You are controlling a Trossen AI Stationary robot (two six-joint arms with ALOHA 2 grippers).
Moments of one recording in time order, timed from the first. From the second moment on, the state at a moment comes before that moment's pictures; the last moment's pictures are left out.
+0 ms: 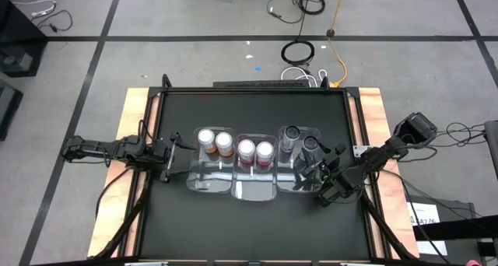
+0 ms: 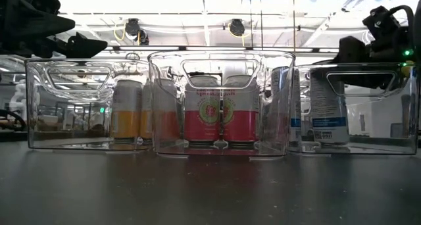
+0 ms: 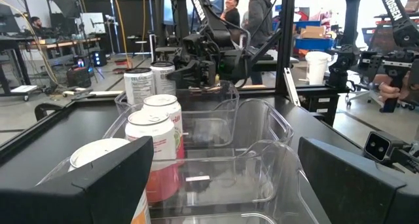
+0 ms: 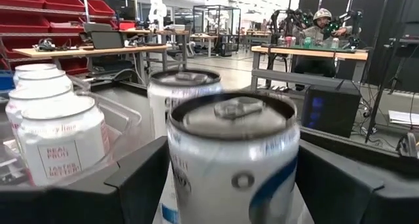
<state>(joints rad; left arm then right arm) -0.12 0.01 0.00 0.02 0.04 0.03 0.60 1.46 0.47 -0.47 1.54 1.49</state>
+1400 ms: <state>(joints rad) -0.12 0.01 0.00 0.02 0.04 0.03 0.60 0.93 0.86 -0.44 1.13 0.50</state>
